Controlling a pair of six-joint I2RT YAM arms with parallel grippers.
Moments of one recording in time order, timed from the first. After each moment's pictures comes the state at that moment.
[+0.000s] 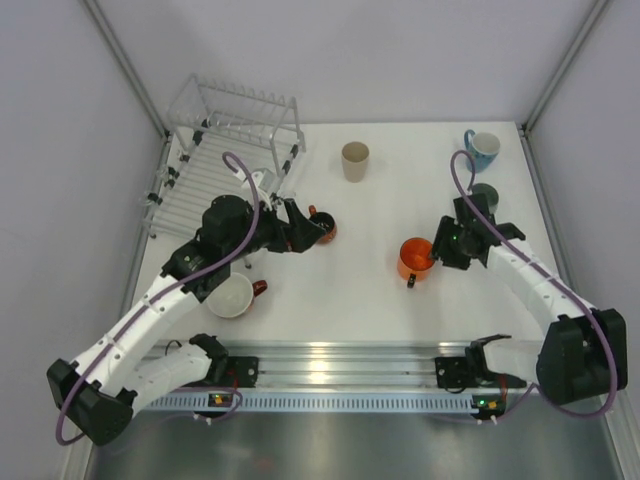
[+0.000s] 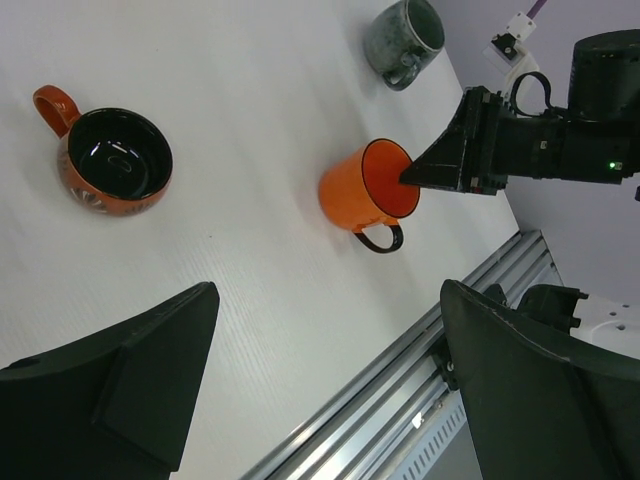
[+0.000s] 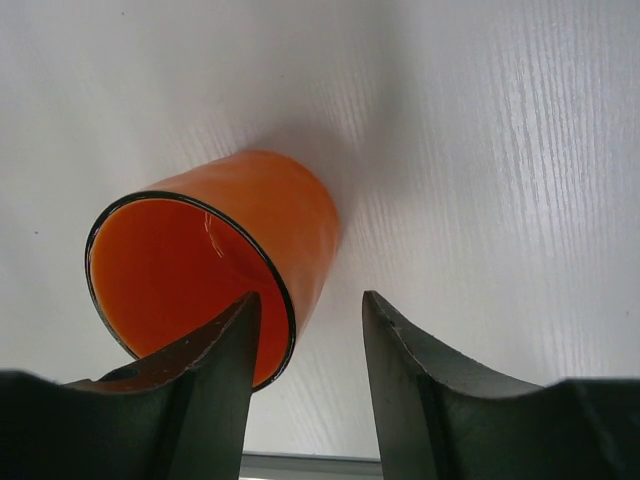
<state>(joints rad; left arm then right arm) -0.59 0.93 0.90 -0.30 0.22 -0.61 0.23 1.19 0.79 -0.66 -0.01 0.56</state>
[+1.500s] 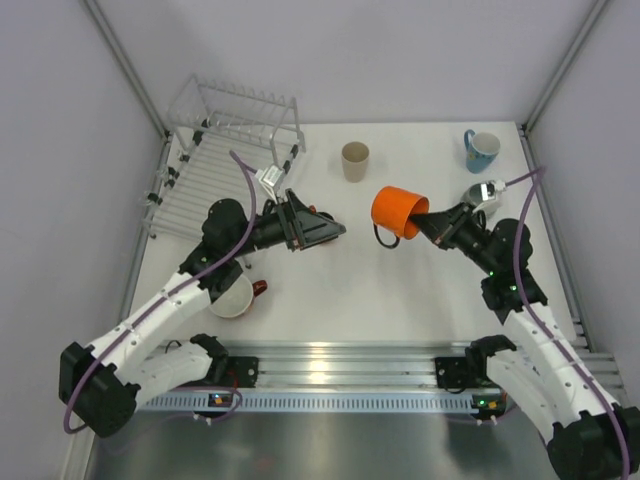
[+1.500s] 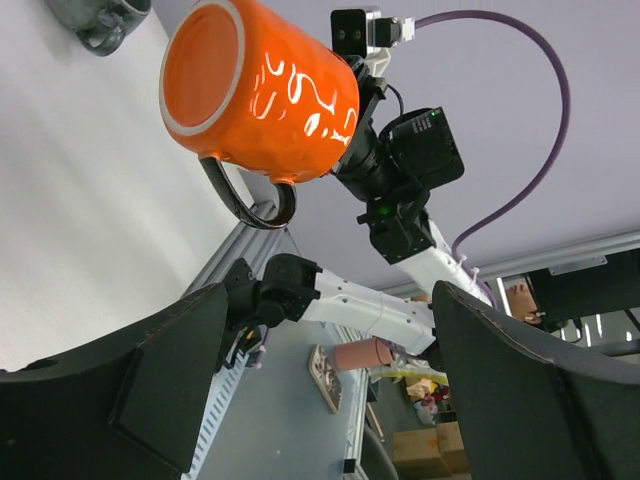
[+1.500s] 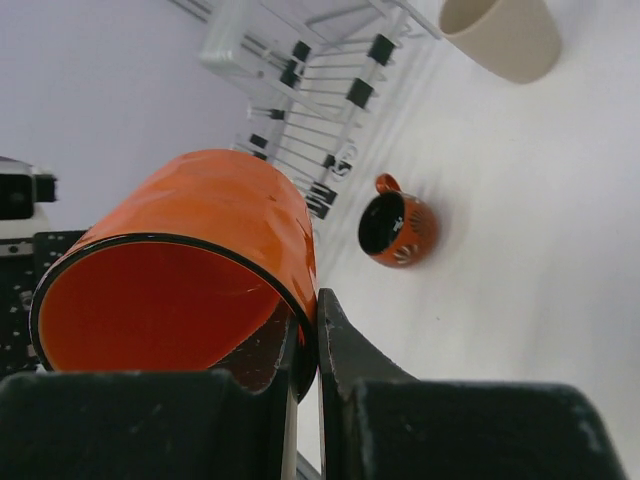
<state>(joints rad) -0.59 0.98 0.76 0.24 0.61 -1.13 0.23 0.72 0.52 0.11 -0.40 0.87</state>
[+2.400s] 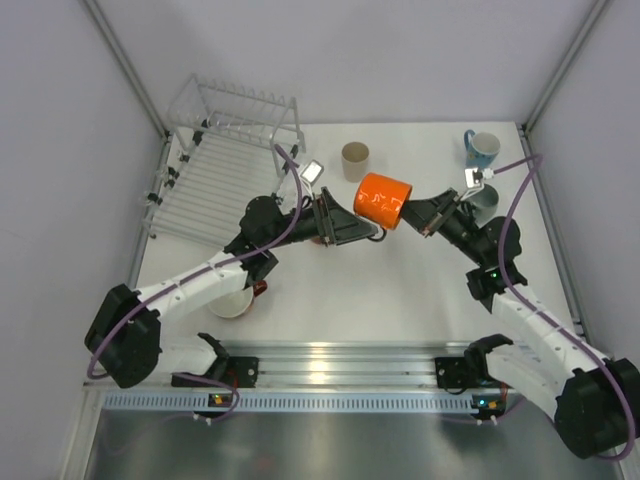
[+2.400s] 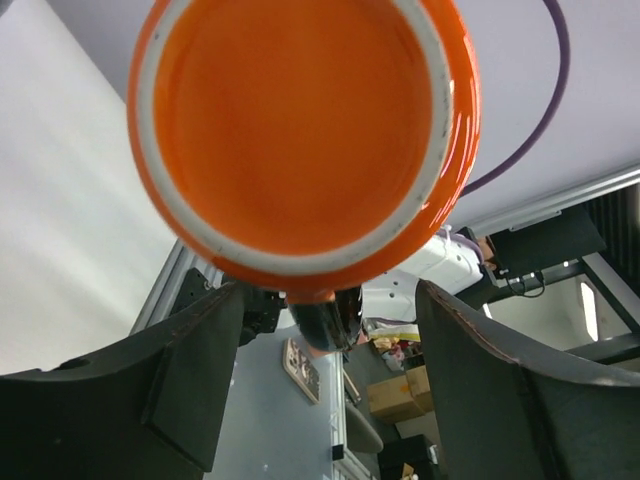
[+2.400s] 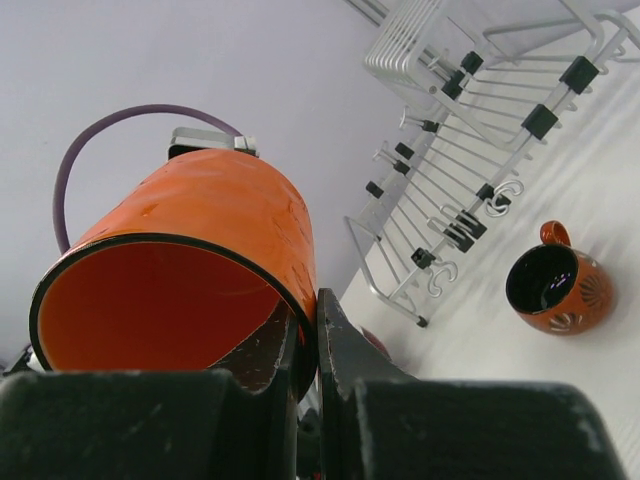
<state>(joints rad) -0.71 1.28 0.79 0.67 0.64 -1.24 0.33 0.91 0.49 0.65 -0.51 1.08</state>
